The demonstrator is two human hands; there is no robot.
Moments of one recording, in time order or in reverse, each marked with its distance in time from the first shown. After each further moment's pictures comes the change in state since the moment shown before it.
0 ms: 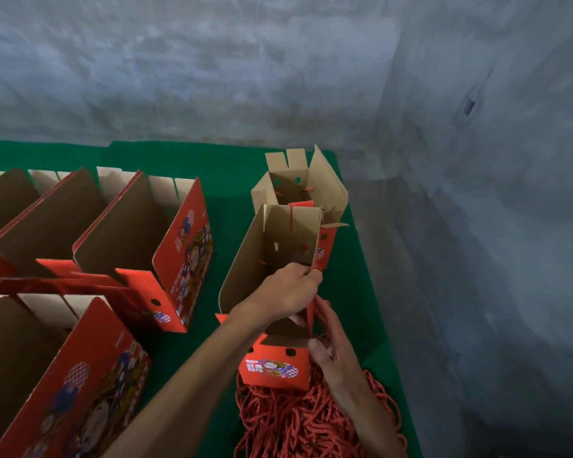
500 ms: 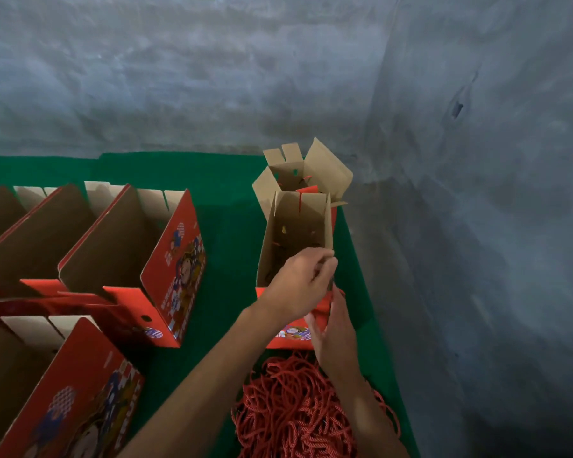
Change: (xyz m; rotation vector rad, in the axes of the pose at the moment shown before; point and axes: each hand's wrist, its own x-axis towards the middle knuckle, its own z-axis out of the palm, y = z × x) left_hand 0.024 0.020 0.014 0.091 0.261 0.508; right_hand 0.058 0.029 -0.013 -0.403 0.368 -0.058
